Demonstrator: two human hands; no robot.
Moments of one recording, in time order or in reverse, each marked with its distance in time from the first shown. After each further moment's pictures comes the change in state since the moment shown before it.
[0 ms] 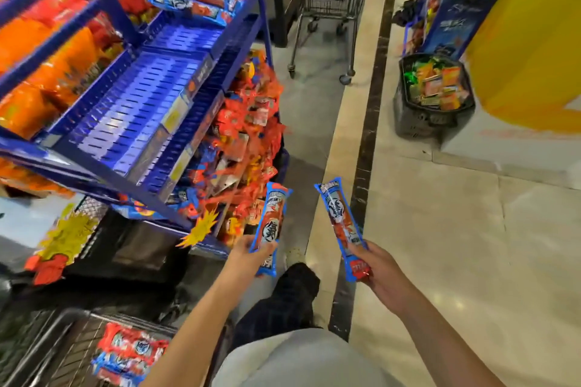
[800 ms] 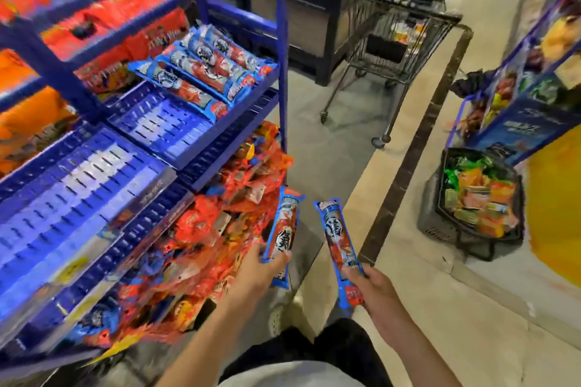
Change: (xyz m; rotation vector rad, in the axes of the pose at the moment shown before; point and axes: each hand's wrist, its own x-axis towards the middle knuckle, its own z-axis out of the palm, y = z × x) left_hand 0.243 0.261 0.118 -0.260 0.134 0.014; right_hand 0.245 -0.317 -0.007 -0.390 -0.062 -0.104
